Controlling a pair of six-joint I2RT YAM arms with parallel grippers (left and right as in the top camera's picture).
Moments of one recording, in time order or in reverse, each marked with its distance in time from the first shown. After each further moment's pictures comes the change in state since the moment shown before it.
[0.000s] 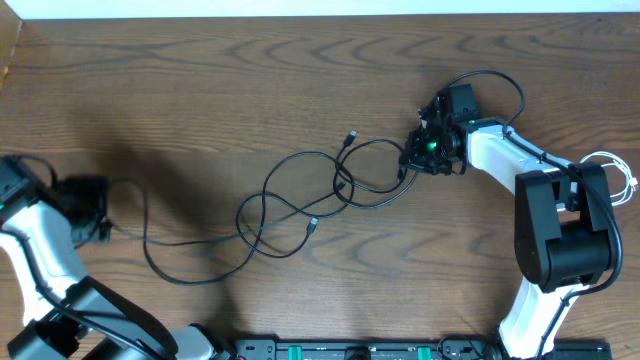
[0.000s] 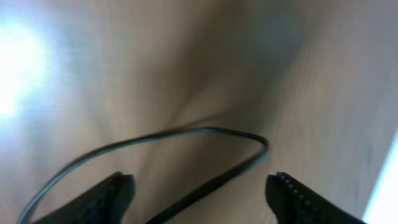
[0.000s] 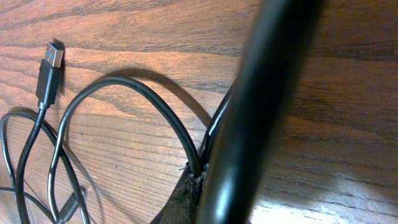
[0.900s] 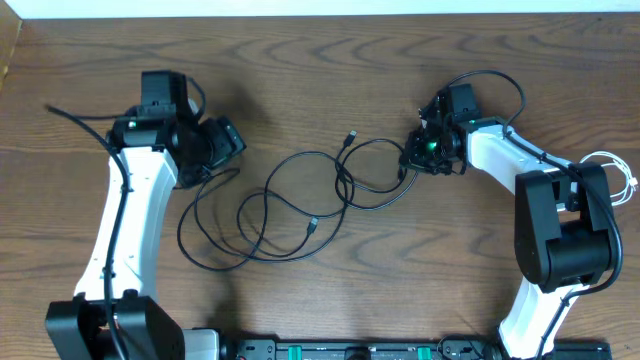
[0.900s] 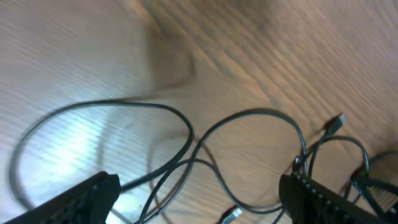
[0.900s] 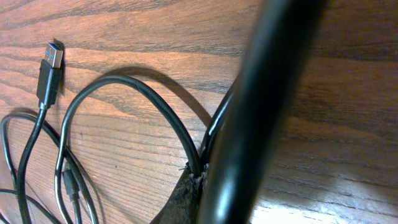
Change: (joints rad) left arm -0.708 0.000 0.213 -0.224 -0.151 0.275; right arm 0.000 0.000 0.000 0.000 0.001 0.000
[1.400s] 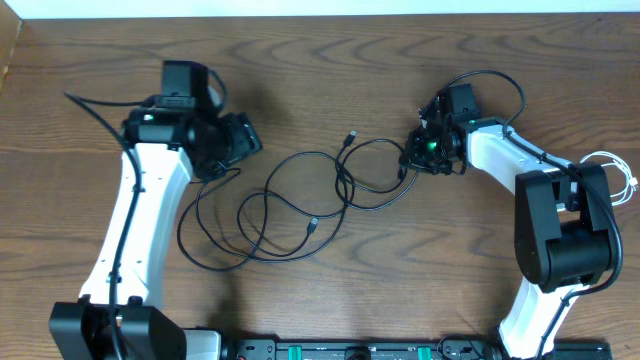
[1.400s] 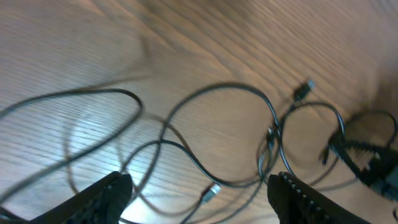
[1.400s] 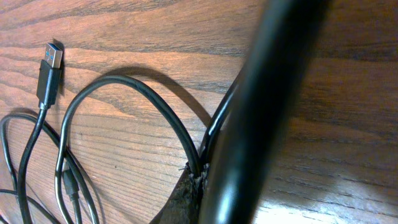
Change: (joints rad) left arm -0.094 0.000 0.044 -0.032 0.056 0.018; right arm 0.000 0.000 0.000 0.000 0.001 0.000
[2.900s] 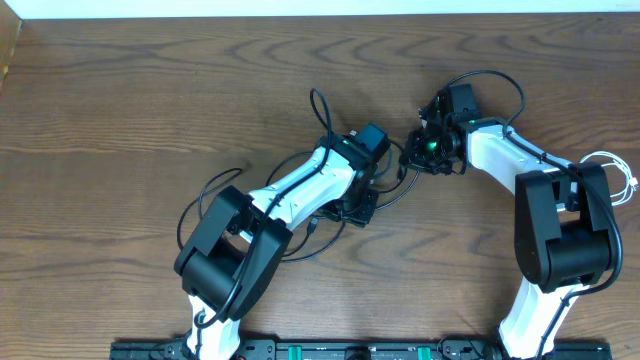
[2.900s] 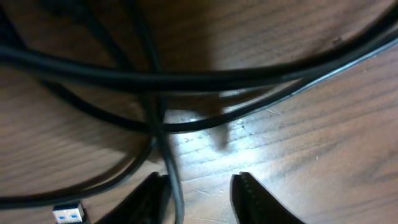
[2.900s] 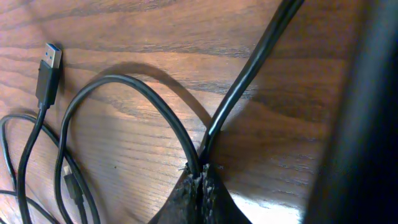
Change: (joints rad) left arm -0.630 0.457 -0.001 0.103 -0.031 0.187; right arm 0.000 0.000 0.000 0.000 0.001 0.000
